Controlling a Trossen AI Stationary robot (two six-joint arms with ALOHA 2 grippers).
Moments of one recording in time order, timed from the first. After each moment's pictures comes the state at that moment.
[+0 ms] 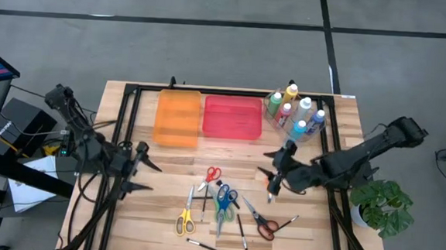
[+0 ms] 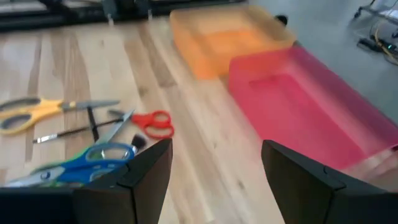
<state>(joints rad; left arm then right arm) -0.78 0.53 0.41 0.17 -0.52 0.04 0.47 1.18 0.84 -0.42 0.75 0.48</state>
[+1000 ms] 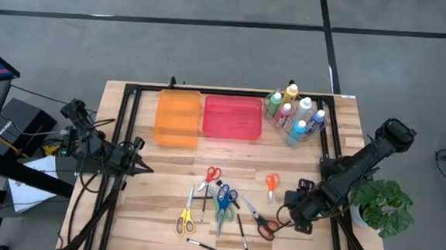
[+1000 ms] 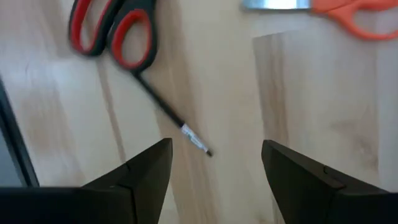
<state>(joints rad) -0.78 0.00 0.13 -0.09 -0.54 0.11 0.76 1.36 0.84 -0.86 0.05 0.92</state>
